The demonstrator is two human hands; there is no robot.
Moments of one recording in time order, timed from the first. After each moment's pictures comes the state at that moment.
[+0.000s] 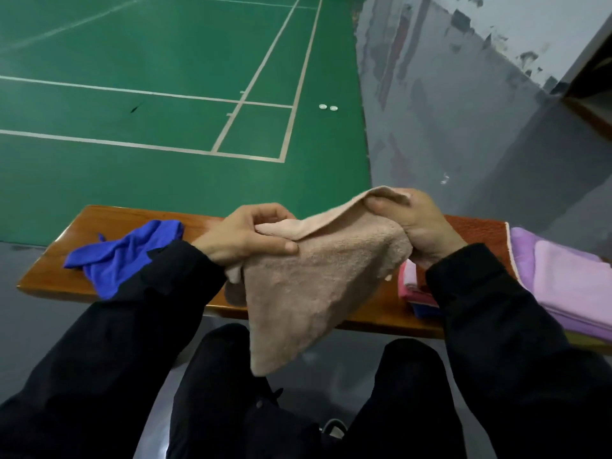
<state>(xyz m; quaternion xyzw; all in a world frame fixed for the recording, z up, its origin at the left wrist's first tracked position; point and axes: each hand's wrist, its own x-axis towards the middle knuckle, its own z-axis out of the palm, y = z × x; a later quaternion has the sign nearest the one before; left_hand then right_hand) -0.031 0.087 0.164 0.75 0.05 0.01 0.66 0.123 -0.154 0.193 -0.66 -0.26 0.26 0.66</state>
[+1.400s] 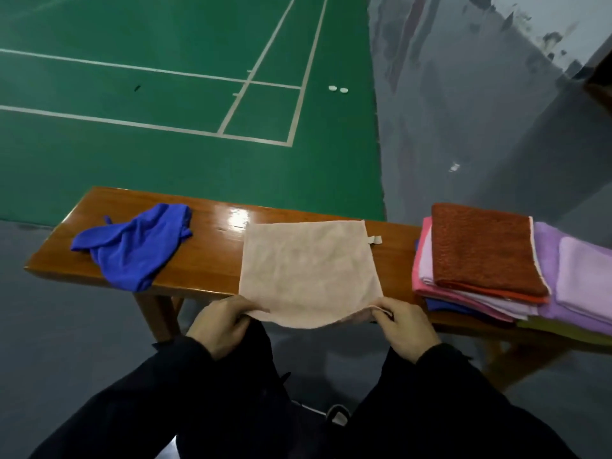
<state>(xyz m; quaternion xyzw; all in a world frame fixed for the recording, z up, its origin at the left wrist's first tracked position) -0.129 0.094 -0.004 0.95 0.15 -0.03 0.27 0.071 -0.214 0.011 -0.91 -0.28 0.19 0.25</state>
